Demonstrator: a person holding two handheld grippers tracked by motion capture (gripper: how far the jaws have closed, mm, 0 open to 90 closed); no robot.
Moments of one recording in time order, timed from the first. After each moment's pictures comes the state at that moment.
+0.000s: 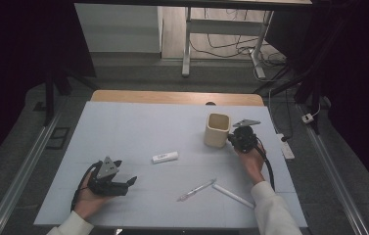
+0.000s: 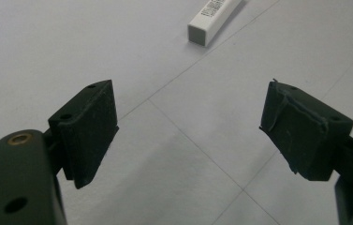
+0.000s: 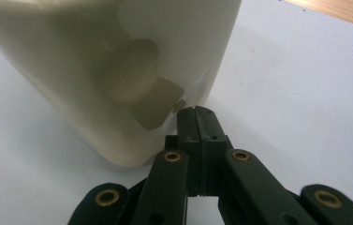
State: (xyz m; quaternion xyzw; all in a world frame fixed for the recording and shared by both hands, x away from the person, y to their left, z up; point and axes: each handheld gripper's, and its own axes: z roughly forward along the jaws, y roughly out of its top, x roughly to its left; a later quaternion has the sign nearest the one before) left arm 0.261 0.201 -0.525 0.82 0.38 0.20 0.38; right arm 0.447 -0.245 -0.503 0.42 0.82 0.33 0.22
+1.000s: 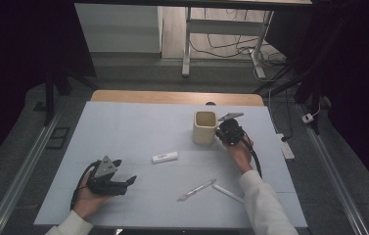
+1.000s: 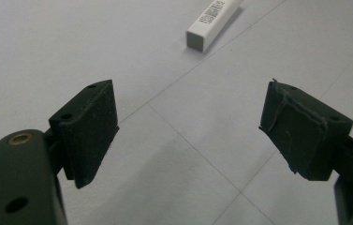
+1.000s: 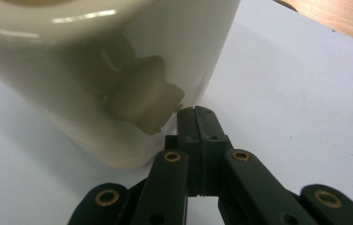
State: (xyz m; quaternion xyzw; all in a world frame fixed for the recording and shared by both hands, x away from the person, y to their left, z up) left arm 0.262 0.204 -0.523 0.81 0.38 0.20 0.40; right arm 0.470 -0.203 -0.500 0.38 0.85 0.31 0.21
